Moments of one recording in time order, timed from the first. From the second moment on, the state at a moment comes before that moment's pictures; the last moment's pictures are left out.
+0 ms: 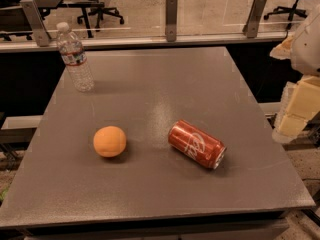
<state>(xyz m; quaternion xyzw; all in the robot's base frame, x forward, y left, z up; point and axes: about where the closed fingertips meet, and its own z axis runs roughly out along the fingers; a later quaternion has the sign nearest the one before) 0.438 -0.217 0.976 -0.60 0.78 -0.03 0.16</state>
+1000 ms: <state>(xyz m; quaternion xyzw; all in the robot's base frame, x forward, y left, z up) 0.455 -0.179 0.980 -0.69 0.71 -0.01 0.16</state>
